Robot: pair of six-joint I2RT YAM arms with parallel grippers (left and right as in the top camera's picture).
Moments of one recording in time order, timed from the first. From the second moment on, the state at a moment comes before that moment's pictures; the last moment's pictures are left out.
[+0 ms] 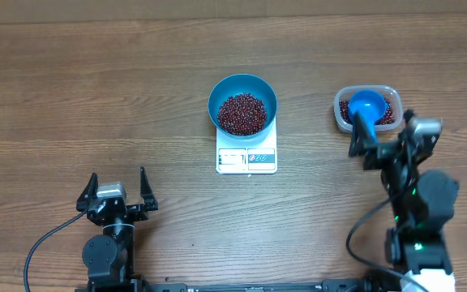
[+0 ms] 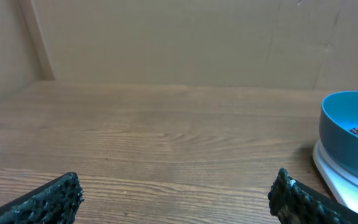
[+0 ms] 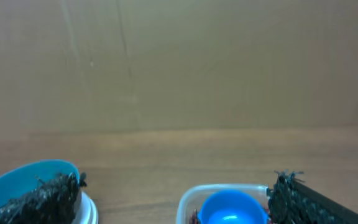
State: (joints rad) left arm 0.09 0.01 0.01 -0.08 -0.03 -0.01; right arm -0.03 0.68 0.37 0.27 -0.11 0.07
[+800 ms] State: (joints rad) left arm 0.09 0.01 0.01 -0.08 -0.03 -0.01; right arm -0.03 0.27 0.04 0.17 -0.11 0.07
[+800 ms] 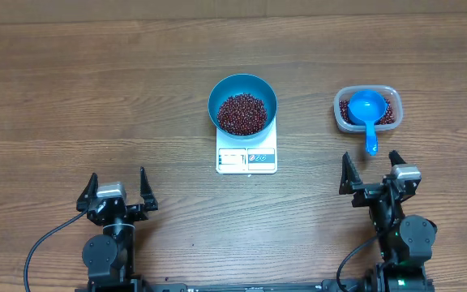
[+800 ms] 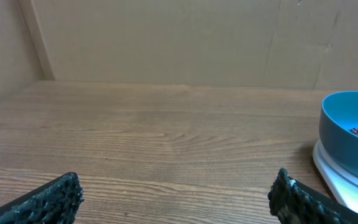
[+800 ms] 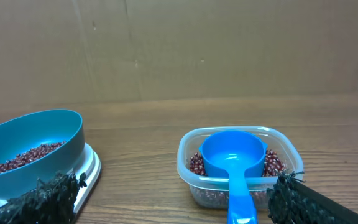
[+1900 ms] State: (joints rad) left arm 0.09 0.01 0.01 -0.08 -0.03 -0.01; right arm -0.03 0.01 0.02 -0.03 -0.13 -0.05
